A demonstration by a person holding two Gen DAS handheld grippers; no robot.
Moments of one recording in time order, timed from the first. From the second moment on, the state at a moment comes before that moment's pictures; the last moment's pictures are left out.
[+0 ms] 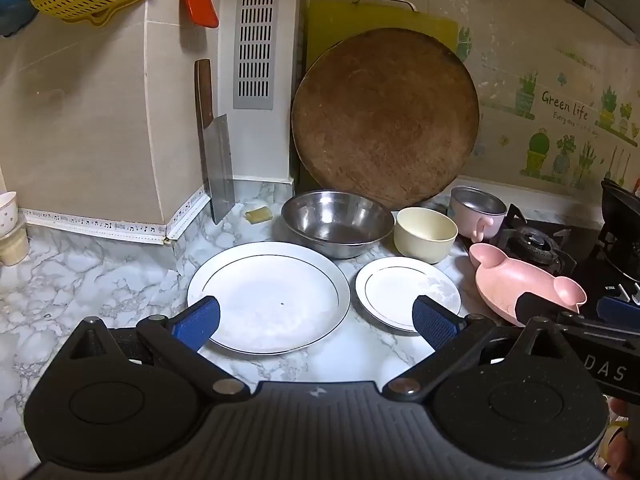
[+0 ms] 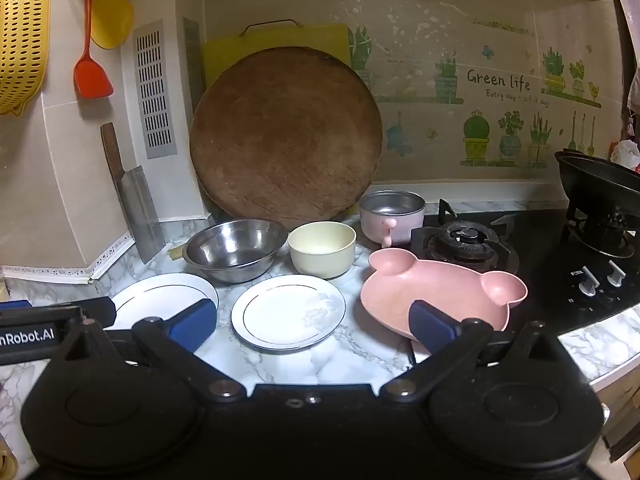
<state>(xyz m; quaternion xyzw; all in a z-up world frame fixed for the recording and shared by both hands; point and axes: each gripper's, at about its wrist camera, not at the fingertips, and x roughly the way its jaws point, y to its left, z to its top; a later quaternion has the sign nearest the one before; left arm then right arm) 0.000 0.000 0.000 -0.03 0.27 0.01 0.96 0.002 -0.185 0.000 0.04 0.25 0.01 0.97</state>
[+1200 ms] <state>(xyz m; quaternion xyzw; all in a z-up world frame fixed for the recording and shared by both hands) 0.006 0.022 0.004 -0.04 0.25 0.03 0.97 0.019 -0.168 0.006 0.01 0.24 0.04 0.97</state>
